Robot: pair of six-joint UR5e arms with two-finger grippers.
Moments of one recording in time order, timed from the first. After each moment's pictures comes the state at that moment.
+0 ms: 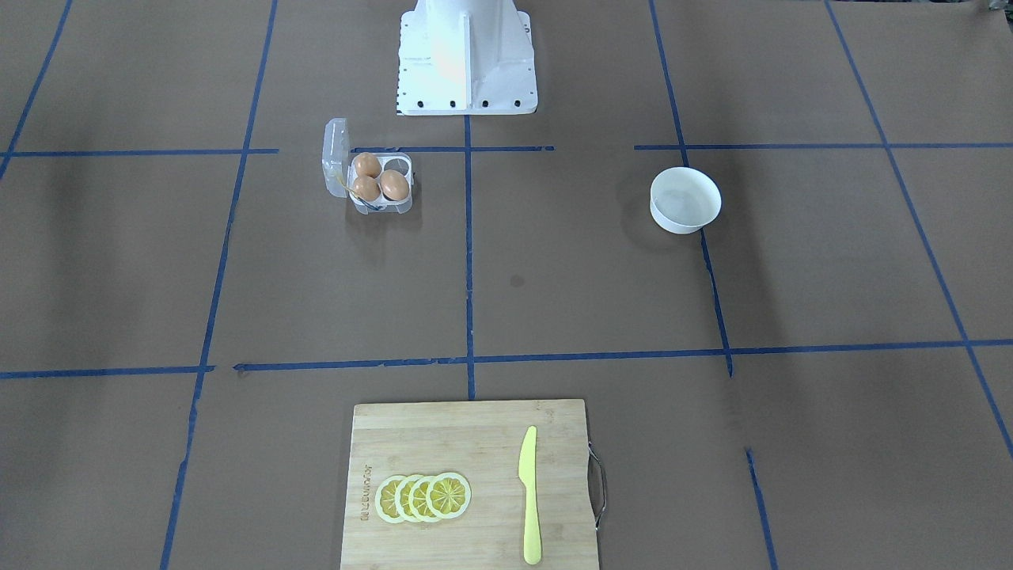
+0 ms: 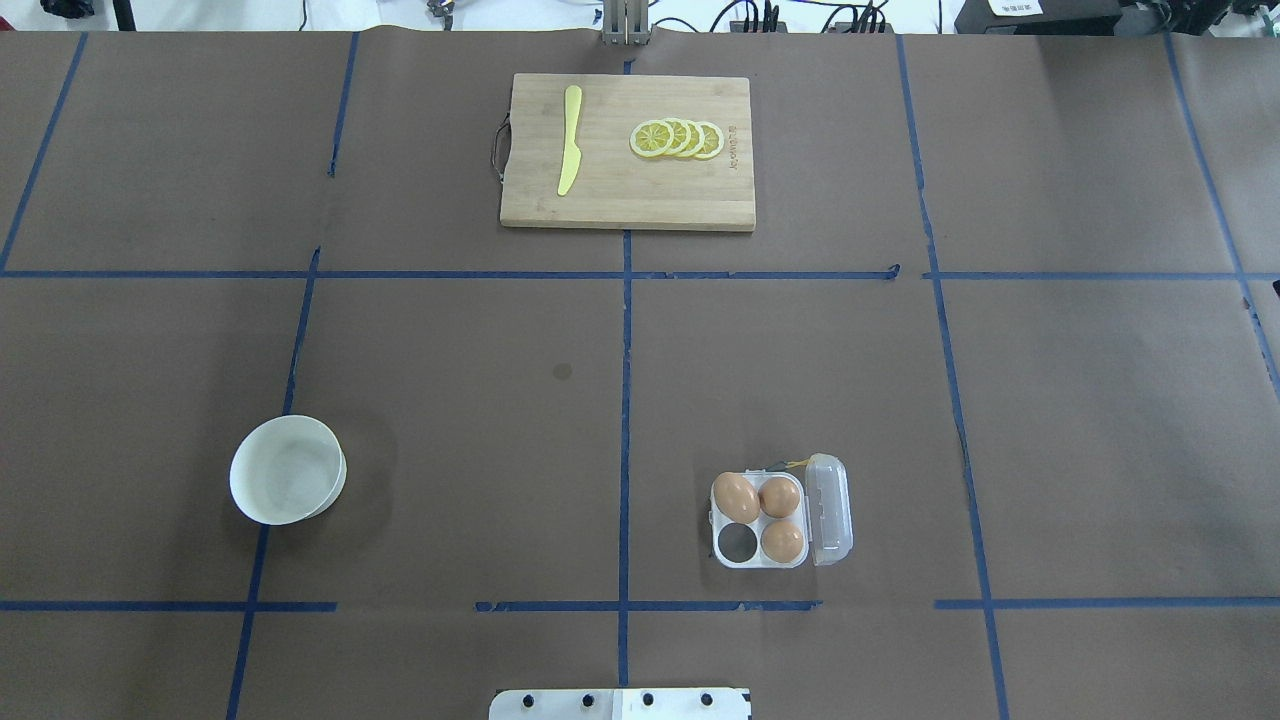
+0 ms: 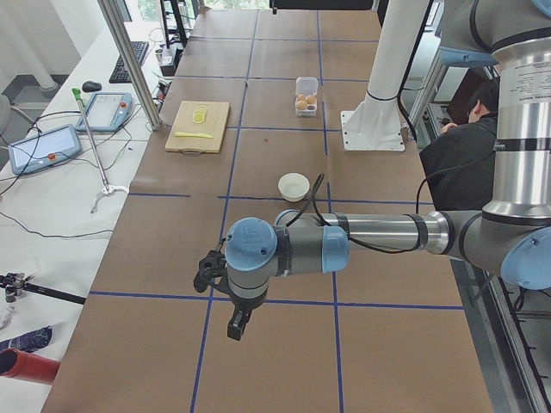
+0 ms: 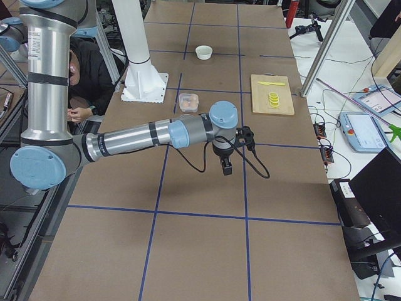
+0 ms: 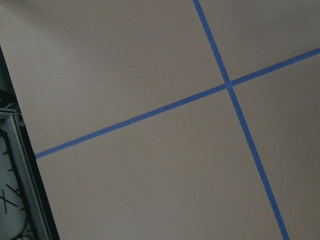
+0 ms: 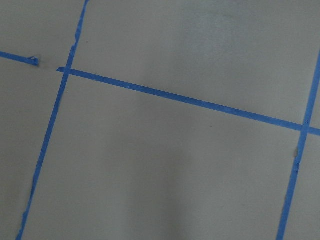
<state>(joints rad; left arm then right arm) -1.78 -1.49 -1.68 -1.51 -2.33 0.45 1.32 -1.66 1.98 -1.52 2.37 0.21</state>
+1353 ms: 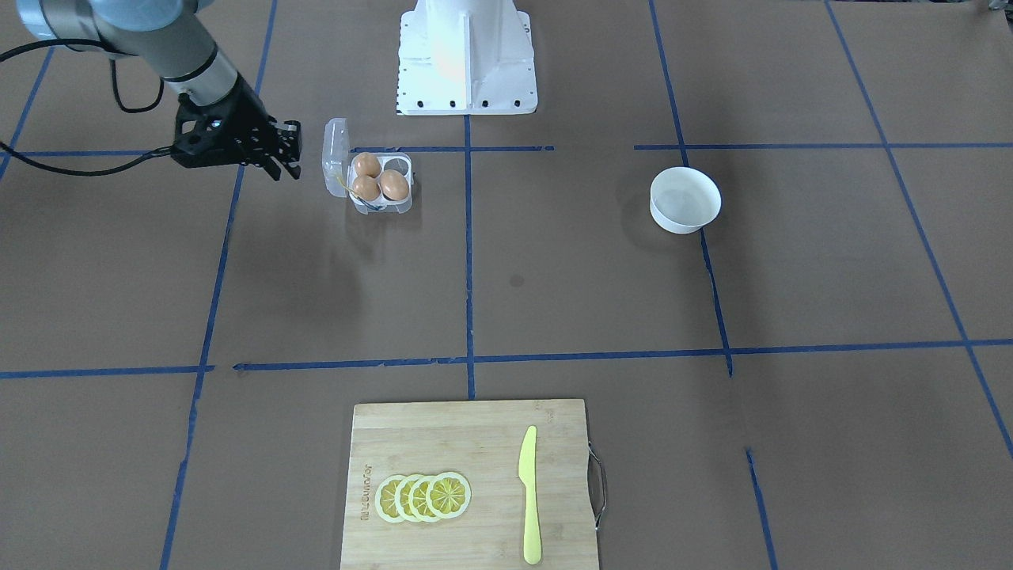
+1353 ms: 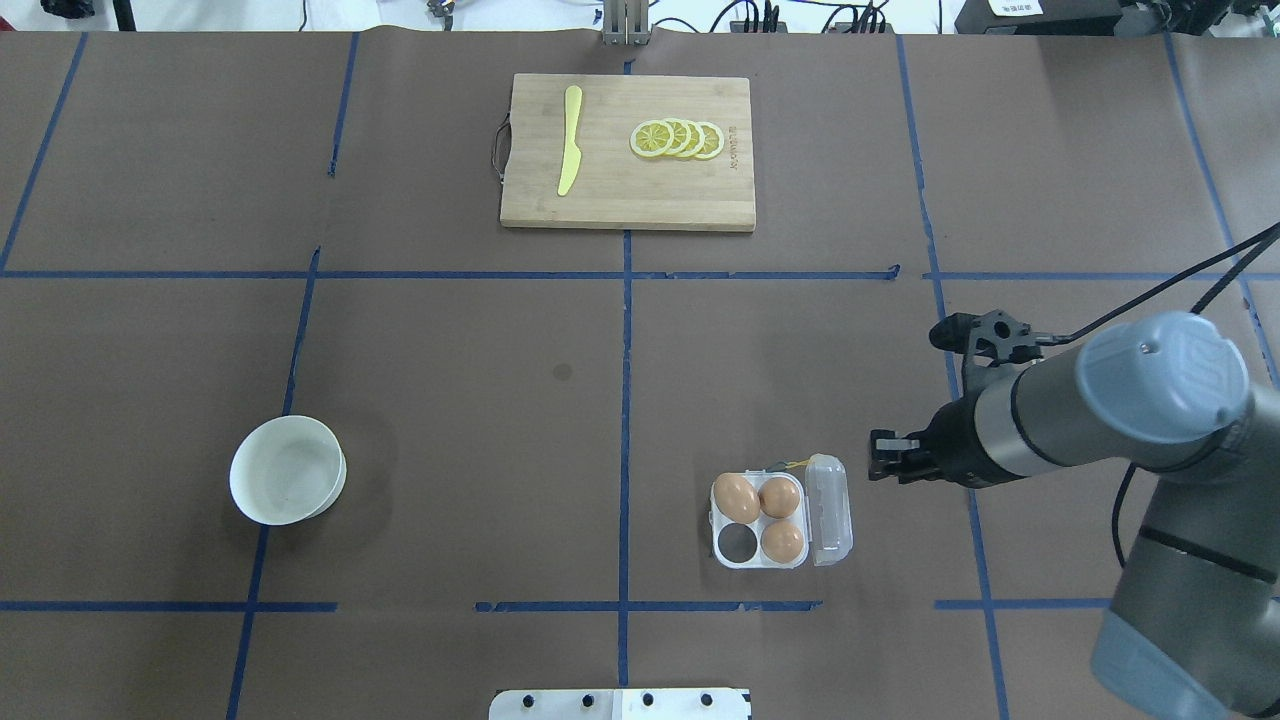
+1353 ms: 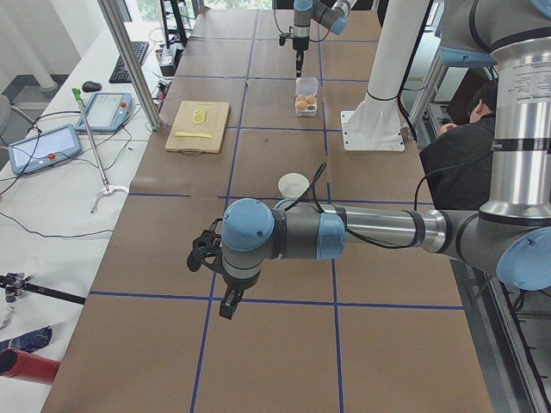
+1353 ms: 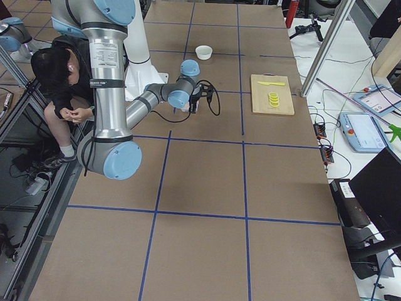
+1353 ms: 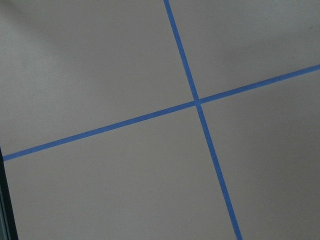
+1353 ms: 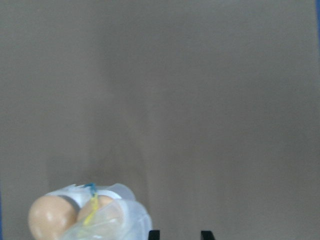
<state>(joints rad) -1.77 -1.52 -1.71 -1.52 -2.38 0.41 0.49 -1.47 2.08 -1.23 1.94 1.38</state>
